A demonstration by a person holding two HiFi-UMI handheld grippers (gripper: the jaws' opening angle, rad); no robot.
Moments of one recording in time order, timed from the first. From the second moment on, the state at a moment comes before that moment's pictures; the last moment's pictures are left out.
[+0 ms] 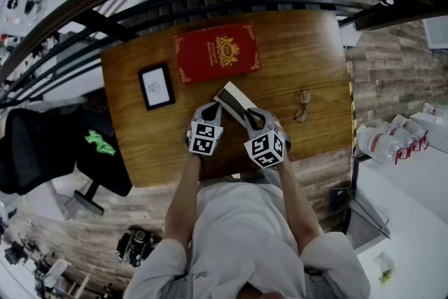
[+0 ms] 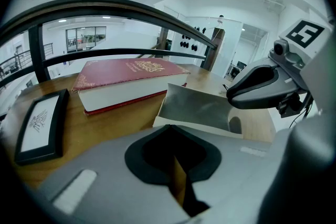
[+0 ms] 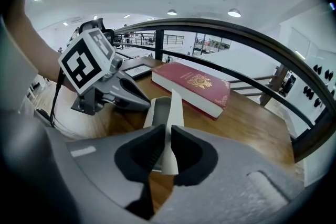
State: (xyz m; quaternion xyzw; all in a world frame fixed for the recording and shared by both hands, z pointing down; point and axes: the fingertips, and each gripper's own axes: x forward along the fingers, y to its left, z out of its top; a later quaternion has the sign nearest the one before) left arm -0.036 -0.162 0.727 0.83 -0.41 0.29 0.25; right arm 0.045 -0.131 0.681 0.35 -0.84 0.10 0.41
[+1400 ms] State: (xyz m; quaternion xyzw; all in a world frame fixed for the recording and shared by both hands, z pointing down) left arm -0.036 -0.162 0.726 0.83 -0.41 0.29 0.24; right arm 0.083 -0.167 0.685 0.40 -0.81 0.11 0.41
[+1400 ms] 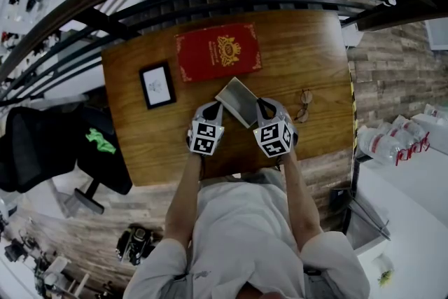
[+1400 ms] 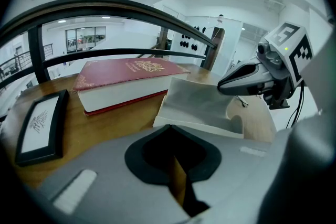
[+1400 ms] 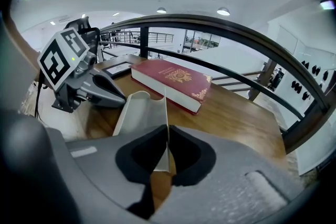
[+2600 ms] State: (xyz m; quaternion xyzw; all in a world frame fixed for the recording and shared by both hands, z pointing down) left arm -0.035 -0.164 0.728 0.83 -0.41 0.30 0.24; right arm 0.098 -0.178 0.689 0.41 -0.80 0.12 0.41
